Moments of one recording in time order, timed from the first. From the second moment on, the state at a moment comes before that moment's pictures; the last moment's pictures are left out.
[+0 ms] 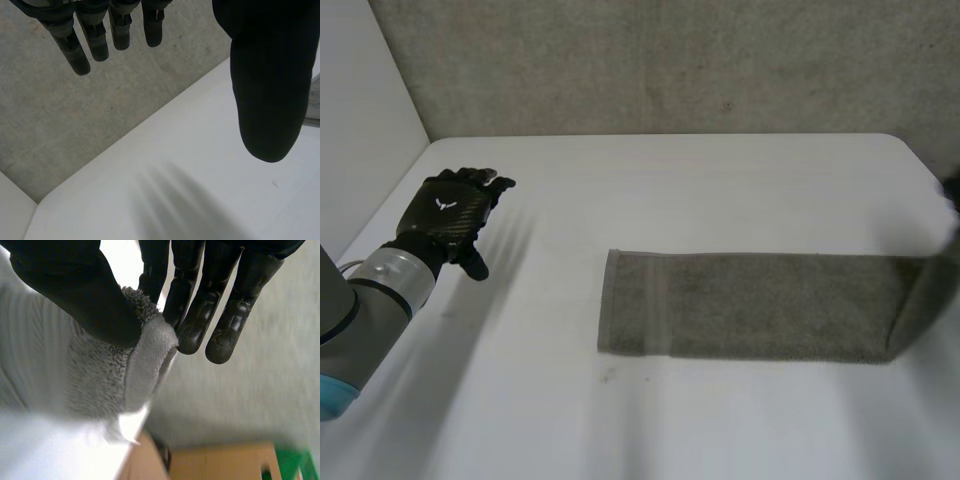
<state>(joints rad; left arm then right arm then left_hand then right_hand) 4.54 -1.79 -1.81 3.49 -1.31 3.48 1.45 -1.19 1.48 -0.09 1.44 2.21 0.18 0.17 0.17 0.17 0.03 0.95 1.17 1.19 1.19 0.98</state>
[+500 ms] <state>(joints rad) 4.50 -1.74 -1.80 3.49 -1.31 3.42 2.33 -0.88 1.35 -0.19 1.41 2.31 0.18 0.17 0.17 0.17 0.03 0.95 1.17 1.18 1.18 0.98</state>
